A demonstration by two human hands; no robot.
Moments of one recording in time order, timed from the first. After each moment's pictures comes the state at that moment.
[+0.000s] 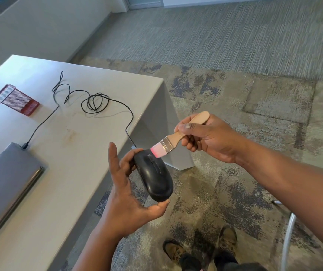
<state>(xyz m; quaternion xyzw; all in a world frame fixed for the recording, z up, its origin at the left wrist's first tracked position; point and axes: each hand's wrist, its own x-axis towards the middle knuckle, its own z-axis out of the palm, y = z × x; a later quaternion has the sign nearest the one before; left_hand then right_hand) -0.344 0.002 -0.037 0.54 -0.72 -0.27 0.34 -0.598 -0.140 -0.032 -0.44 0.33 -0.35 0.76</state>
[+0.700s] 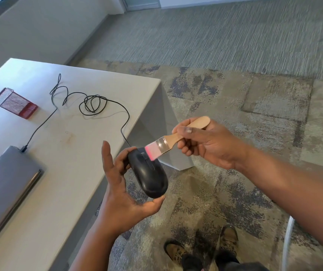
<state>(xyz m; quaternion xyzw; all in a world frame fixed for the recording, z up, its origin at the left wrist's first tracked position) -0.341 -0.004 -0.034 0.53 -0.72 -0.27 0.36 -0.603 -0.129 -0.042 -0.40 0.26 -0.37 0.80</state>
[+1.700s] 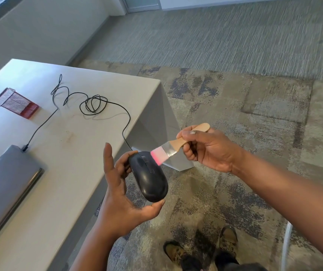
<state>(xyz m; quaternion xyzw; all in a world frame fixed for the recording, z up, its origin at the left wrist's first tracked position) -0.340 0.007 -0.035 0.54 -0.71 -0.30 0.35 -0.601 -0.125 -0.060 -0.31 0.27 -0.35 0.84</state>
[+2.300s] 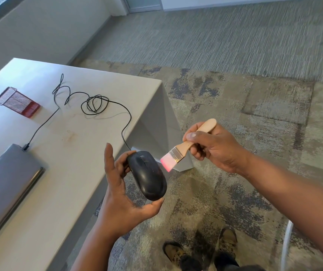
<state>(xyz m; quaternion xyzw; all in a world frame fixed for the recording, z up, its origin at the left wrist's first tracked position) -0.340 0.007 -0.034 0.55 -0.70 -0.28 0.35 -0.608 -0.118 -0.046 -0.43 0.33 -0.41 0.73</state>
